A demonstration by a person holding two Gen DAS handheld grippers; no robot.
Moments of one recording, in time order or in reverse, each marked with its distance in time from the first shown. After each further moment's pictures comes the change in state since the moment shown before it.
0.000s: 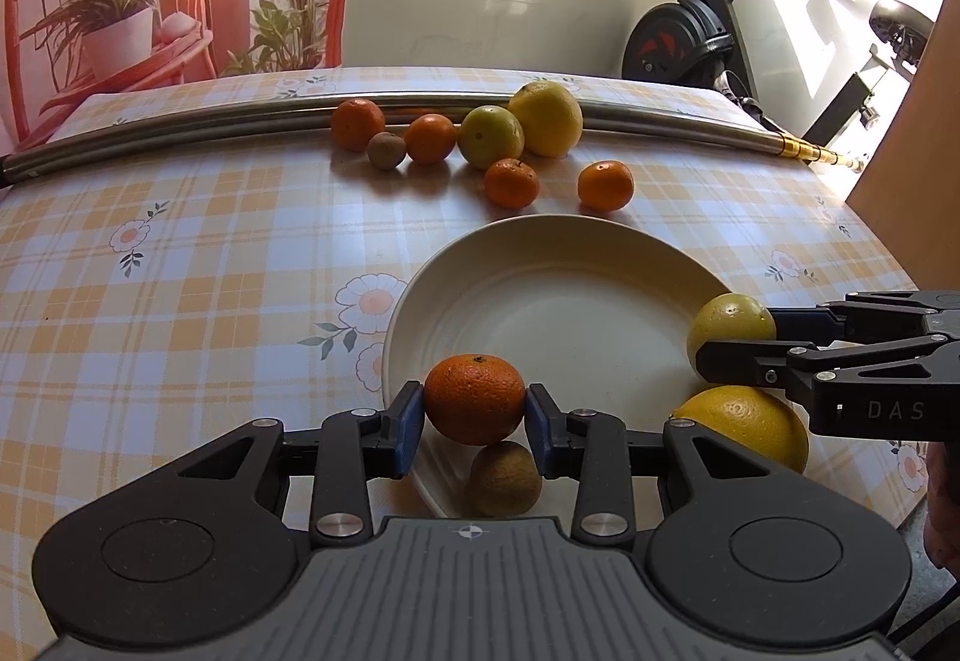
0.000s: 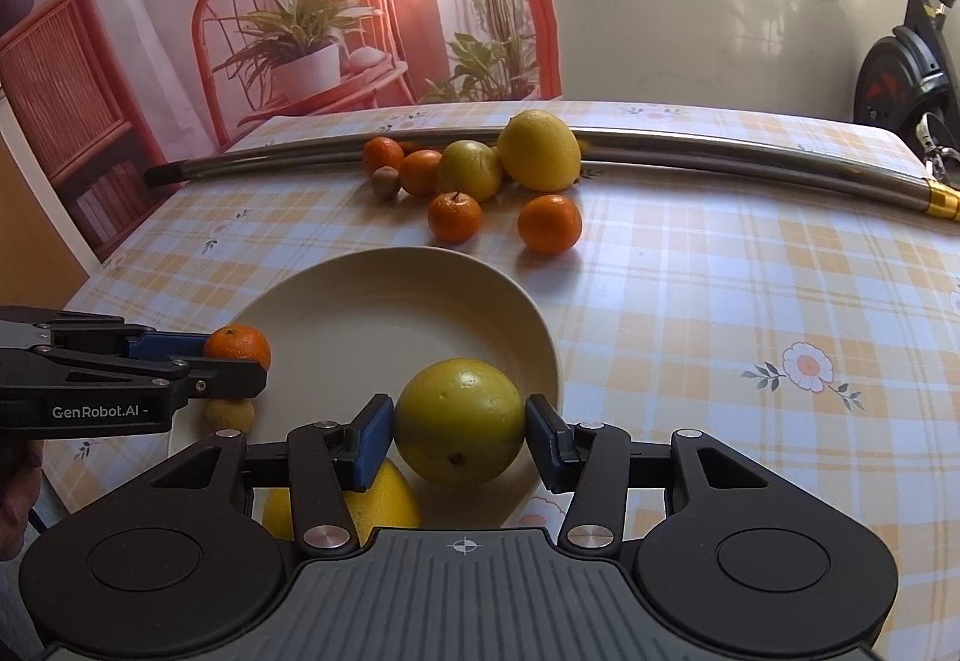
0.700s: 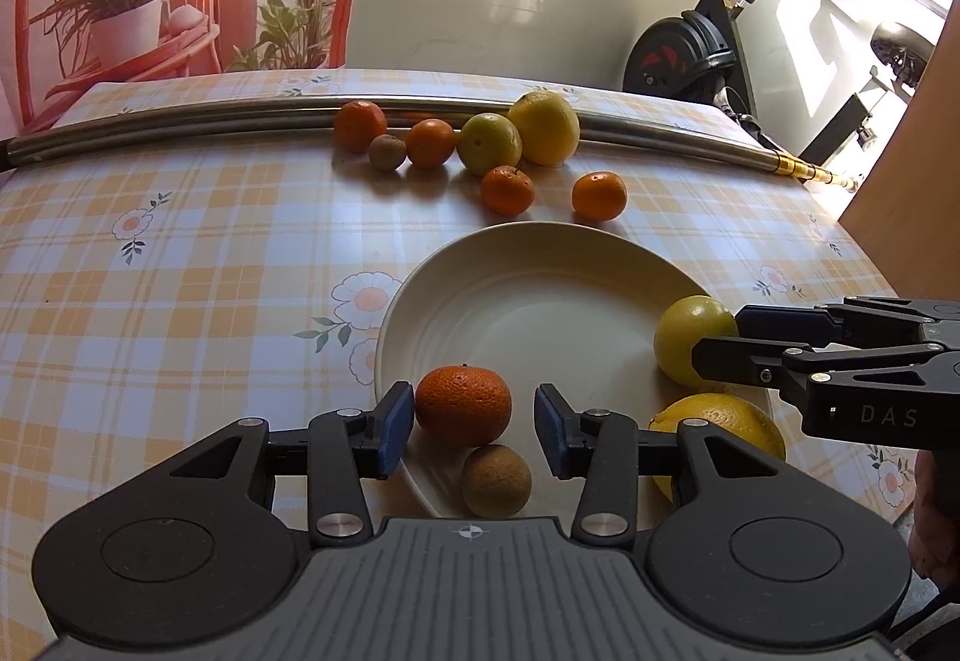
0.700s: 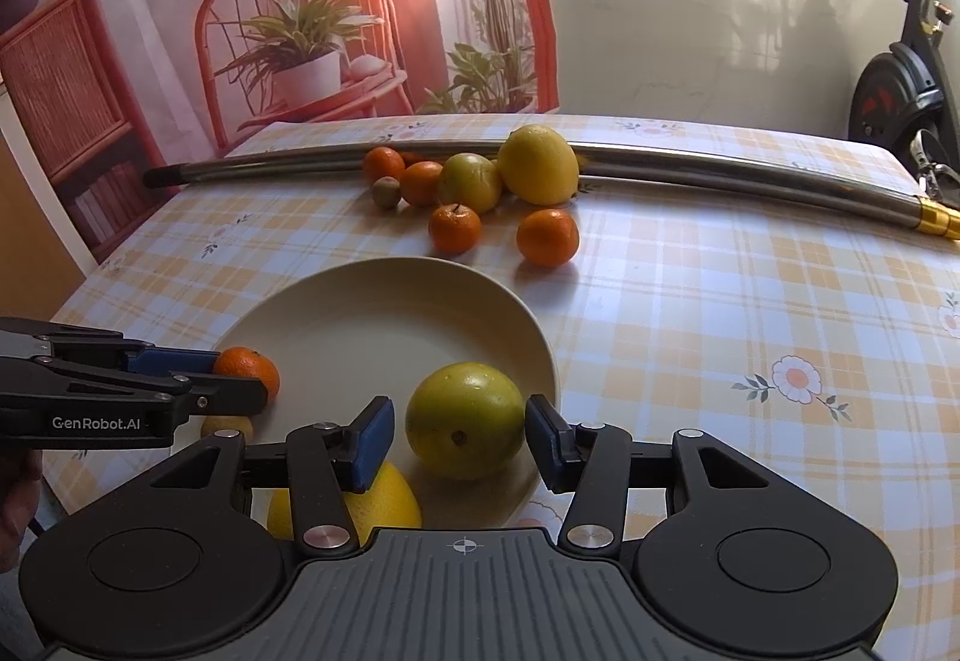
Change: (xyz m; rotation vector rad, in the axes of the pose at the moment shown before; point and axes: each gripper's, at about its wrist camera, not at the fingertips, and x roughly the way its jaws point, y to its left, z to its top) left arm -0.007 0.001 0.000 -0.036 -0.018 -0.013; right arm -0.005 0.002 0.001 -0.019 -0.024 -0.012
